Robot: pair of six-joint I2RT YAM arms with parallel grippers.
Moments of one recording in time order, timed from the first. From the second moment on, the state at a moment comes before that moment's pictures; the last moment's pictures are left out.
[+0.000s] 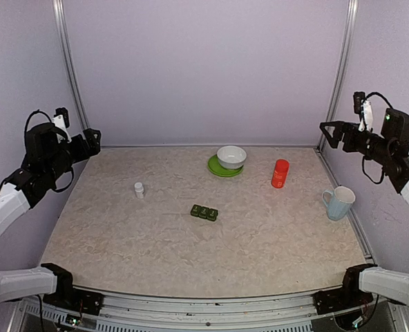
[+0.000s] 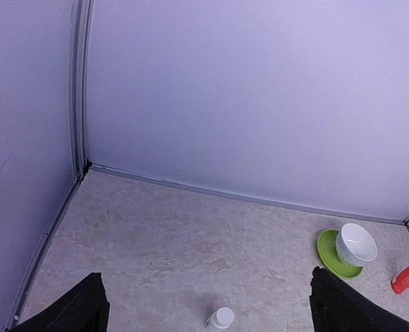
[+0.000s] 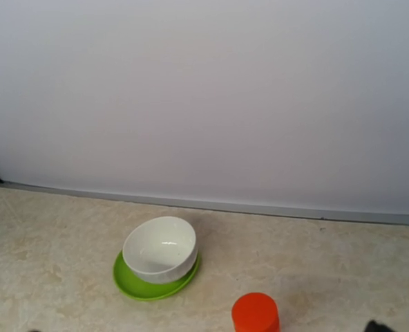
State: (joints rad) left arm -0.25 0.95 0.87 -0.11 -0.21 -0.30; right arm 0.01 0.93 1.05 -0.27 -0.37 0.13
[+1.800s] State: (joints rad) left arm -0.51 1.35 0.76 -0.05 -0.43 -0.48; right arm 0.40 1.38 1.06 -0.28 0.05 0.05
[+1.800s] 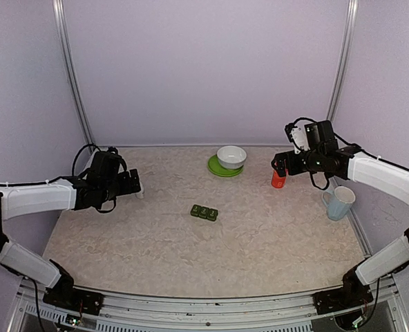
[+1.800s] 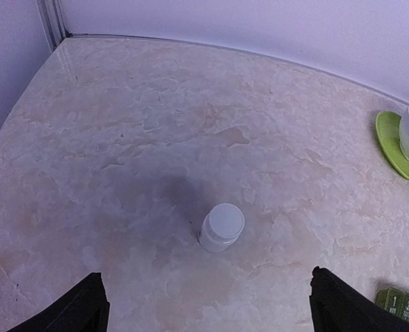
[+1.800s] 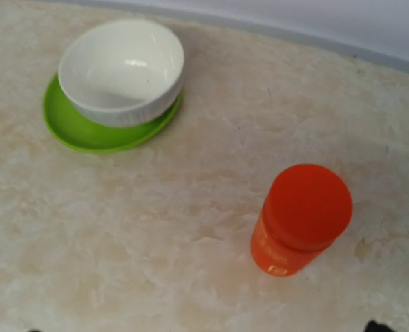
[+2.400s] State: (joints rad) left arm -0.52 1.57 0.88 0.00 -0.43 -0.44; right arm 0.42 1.46 1.12 -0.37 -0.02 0.08
